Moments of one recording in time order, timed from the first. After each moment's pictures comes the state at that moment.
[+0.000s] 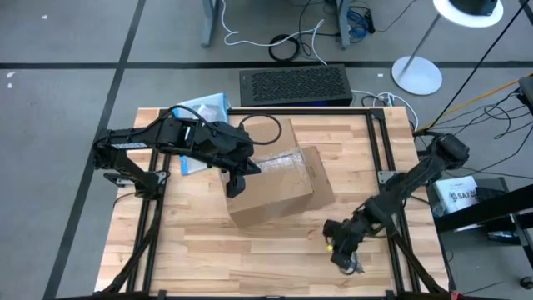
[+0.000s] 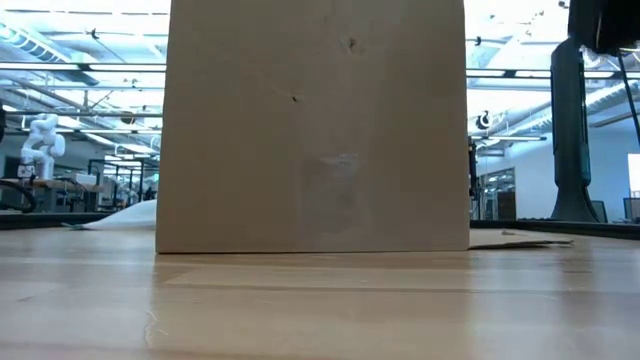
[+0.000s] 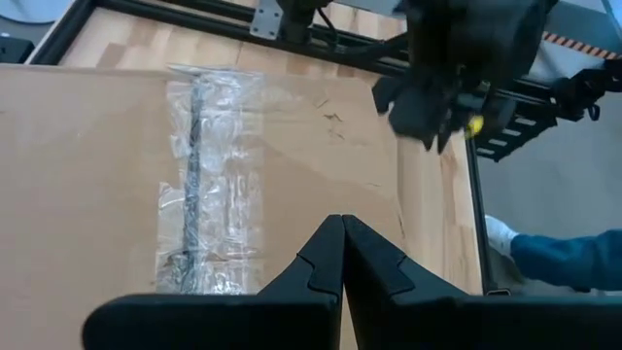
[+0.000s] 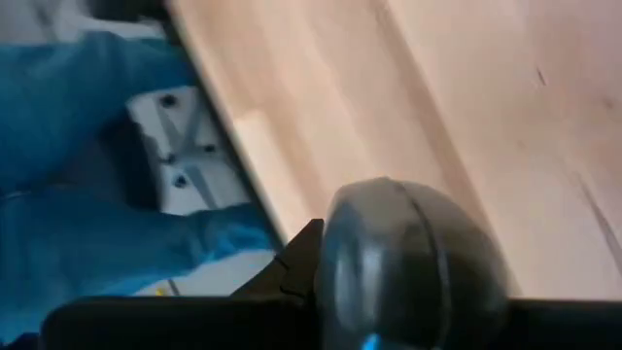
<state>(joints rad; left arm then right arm) -0.08 1.53 1.87 -1.04 0.02 -0.27 0.65 1.43 0.83 -0.40 -0.24 1.27</state>
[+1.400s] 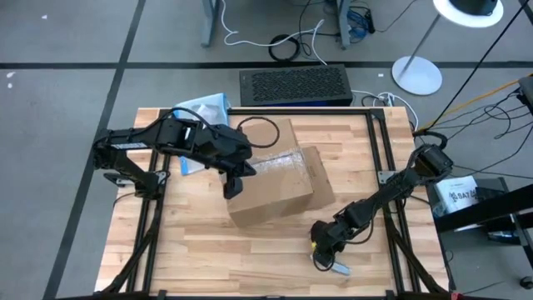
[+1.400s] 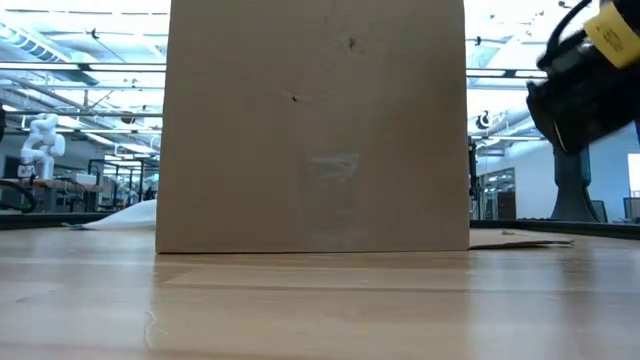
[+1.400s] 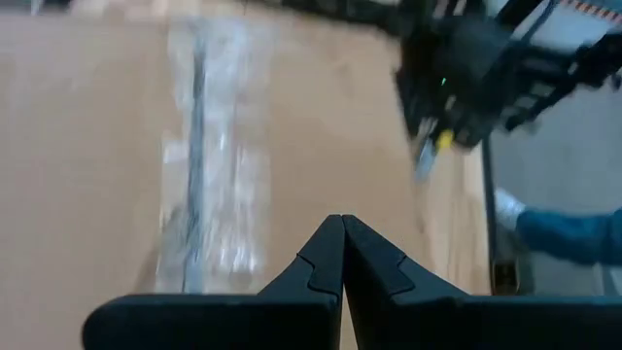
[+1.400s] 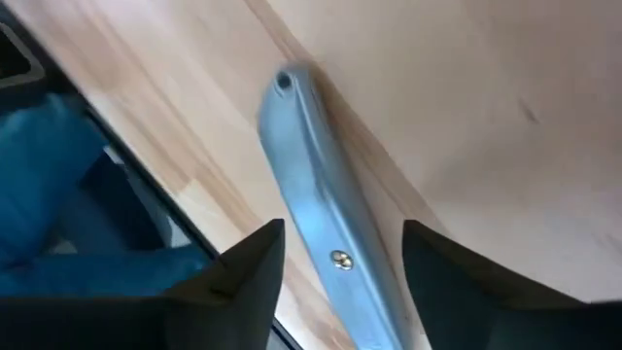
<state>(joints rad) -0.09 1.53 1.87 -1.13 0.02 -0.28 0.56 1.64 0.83 -0.27 -0.32 1.41</state>
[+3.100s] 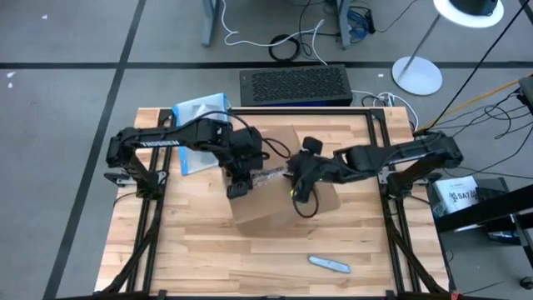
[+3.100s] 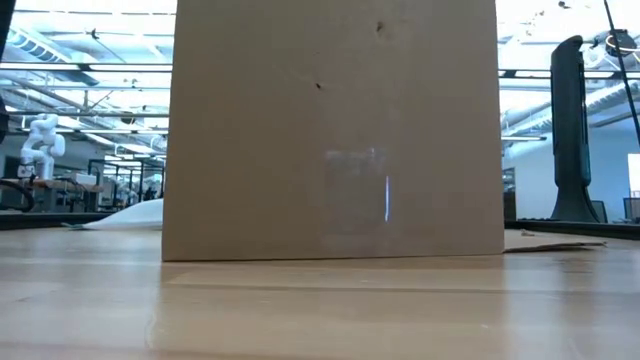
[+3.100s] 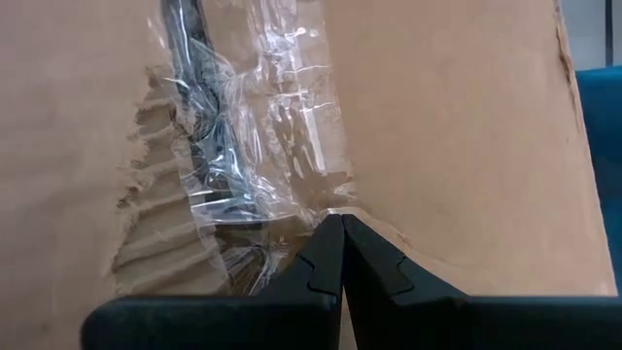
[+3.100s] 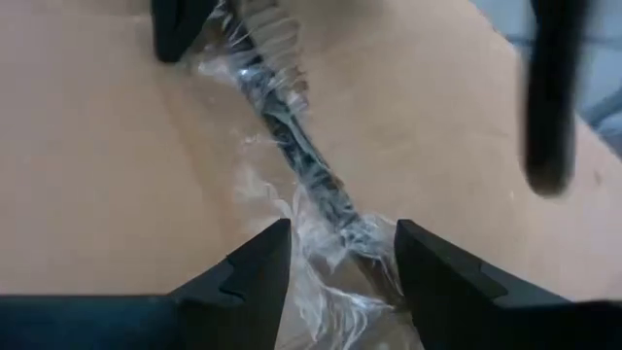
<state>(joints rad) 0.04 1.67 1.74 -1.21 0.40 -0.12 0.19 1.49 1.43 -0.73 0.44 0.16</state>
